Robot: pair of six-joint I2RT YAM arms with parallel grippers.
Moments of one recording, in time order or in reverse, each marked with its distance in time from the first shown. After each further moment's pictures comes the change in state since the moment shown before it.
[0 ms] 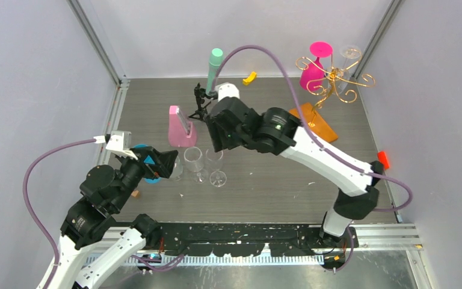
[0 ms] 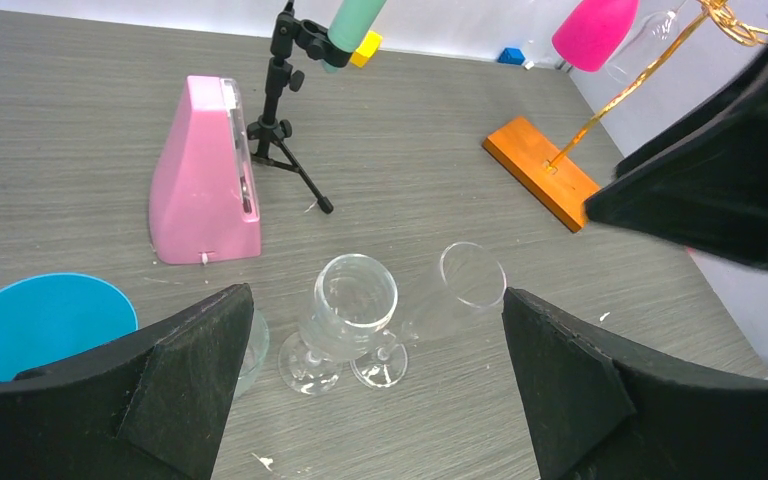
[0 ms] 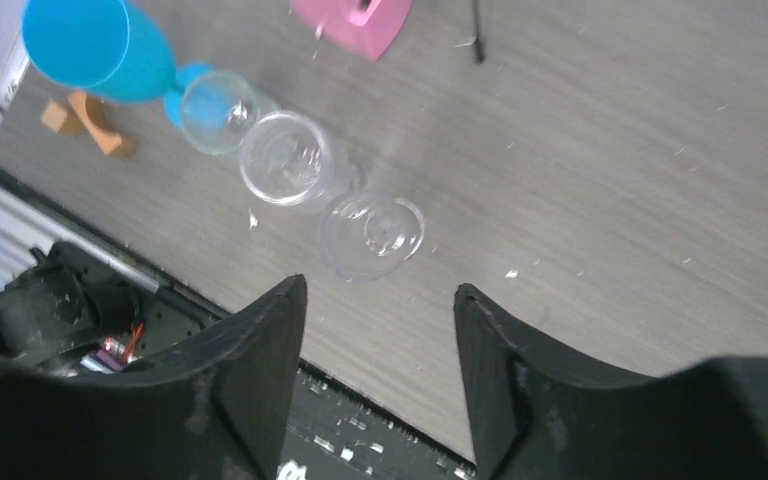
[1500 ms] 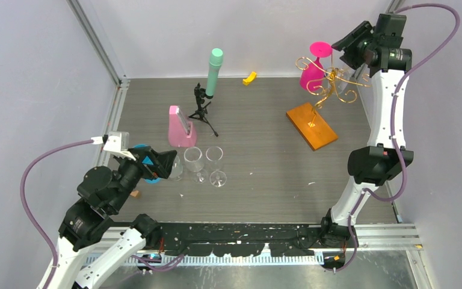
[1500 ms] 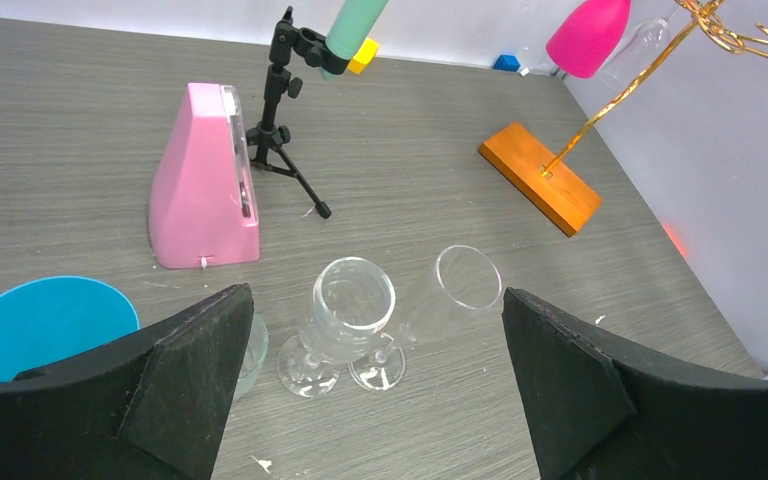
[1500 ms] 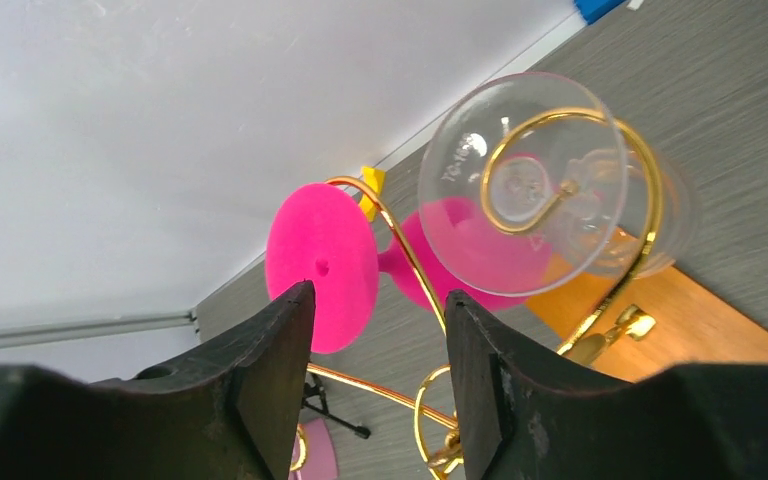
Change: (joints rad) left arm 0.000 -0.008 0.011 -0.005 0.001 0.001; right arm -1.294 0.140 0.206 0.256 -0.553 0.202
